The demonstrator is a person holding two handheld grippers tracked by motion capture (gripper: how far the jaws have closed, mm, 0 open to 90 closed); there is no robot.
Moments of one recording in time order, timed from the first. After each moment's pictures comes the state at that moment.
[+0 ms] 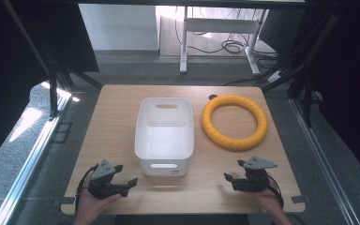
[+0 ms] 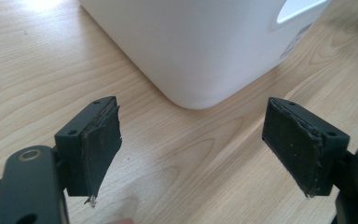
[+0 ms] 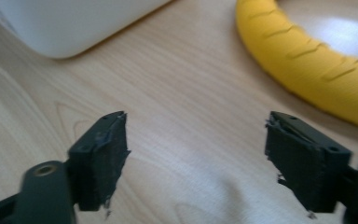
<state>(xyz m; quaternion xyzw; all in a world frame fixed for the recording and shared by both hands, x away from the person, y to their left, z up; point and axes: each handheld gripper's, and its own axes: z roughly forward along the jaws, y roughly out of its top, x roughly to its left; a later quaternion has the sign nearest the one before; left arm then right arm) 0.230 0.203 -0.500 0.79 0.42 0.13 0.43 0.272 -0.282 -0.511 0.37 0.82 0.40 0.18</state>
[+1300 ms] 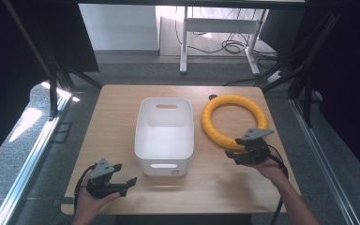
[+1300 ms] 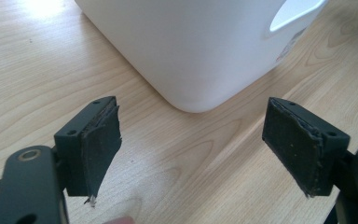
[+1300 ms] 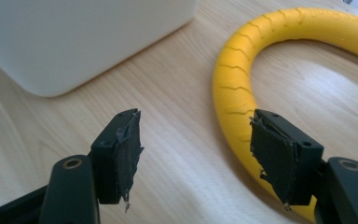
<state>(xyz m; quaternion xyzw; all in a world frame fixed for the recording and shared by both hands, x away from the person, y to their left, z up) 0.229 0.205 -0.493 0.79 0.41 0.14 0.43 0.338 -0.274 -0.443 0.31 0.87 0.35 0.17</state>
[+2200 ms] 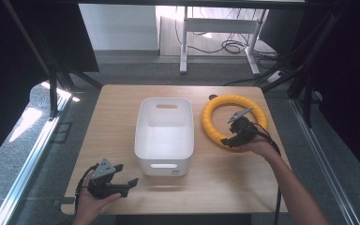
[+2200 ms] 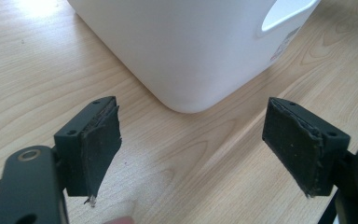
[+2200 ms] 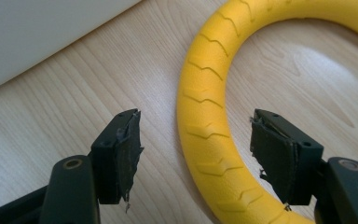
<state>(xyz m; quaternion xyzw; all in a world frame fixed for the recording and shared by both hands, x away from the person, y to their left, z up) 0.229 0.202 -0.493 0.80 0.40 0.13 0.43 0.411 -0.252 -0.446 0.31 0.91 0.25 0.13</state>
